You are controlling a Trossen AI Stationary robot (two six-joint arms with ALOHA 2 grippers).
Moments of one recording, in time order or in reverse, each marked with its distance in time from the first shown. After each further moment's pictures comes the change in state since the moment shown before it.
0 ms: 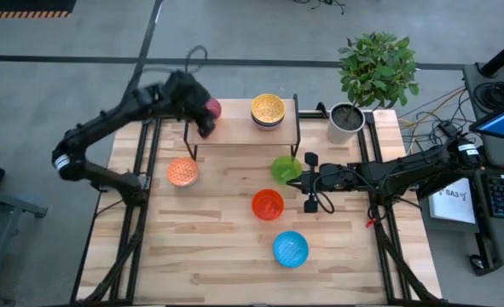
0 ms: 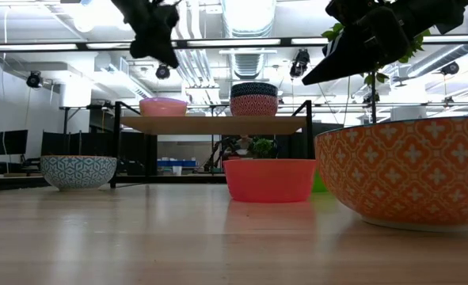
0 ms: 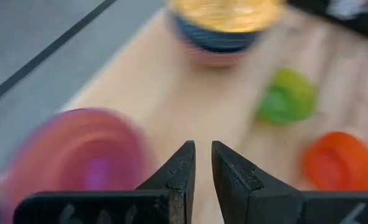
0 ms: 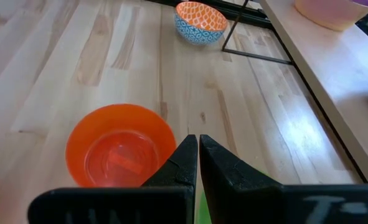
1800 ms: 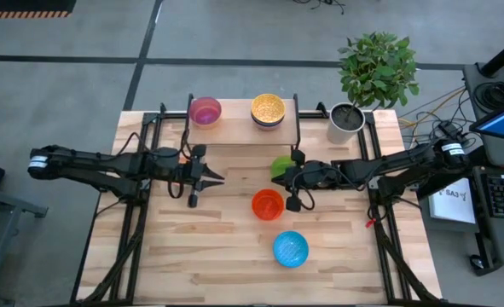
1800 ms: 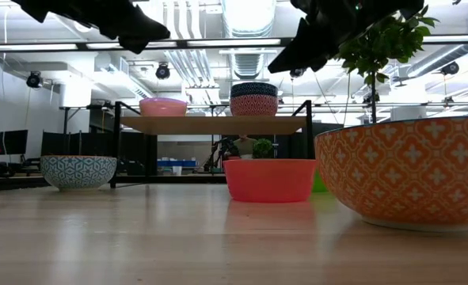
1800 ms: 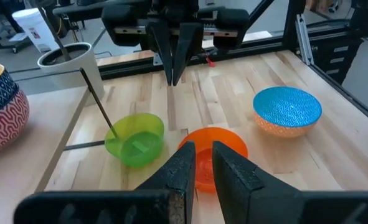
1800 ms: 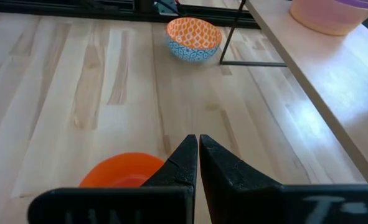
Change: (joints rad) left arm -0.578 -0.389 -0.746 0.801 -0.032 0.174; right arm -0.018 0.193 0.220 -0.032 0.007 0.131
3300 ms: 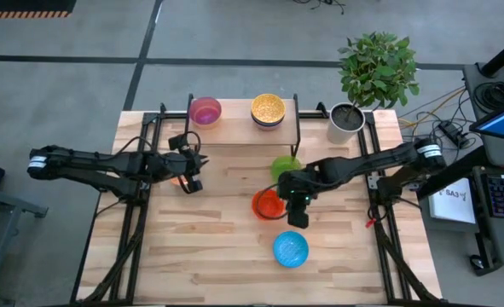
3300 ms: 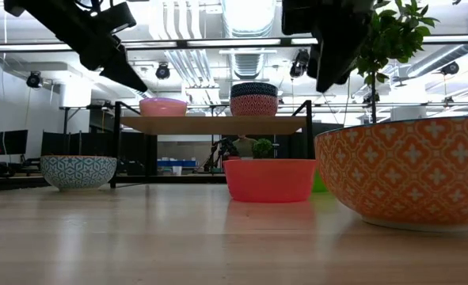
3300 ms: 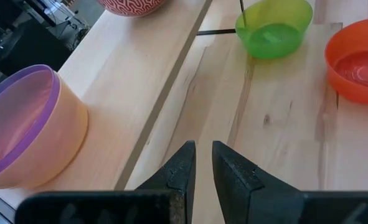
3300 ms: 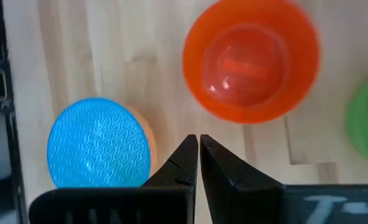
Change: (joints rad) left arm 0.000 -0.016 0.014 -0.372 -0.564 -0.106; right arm 0.022 0.235 0.402 -0.789 -0.419 0.319
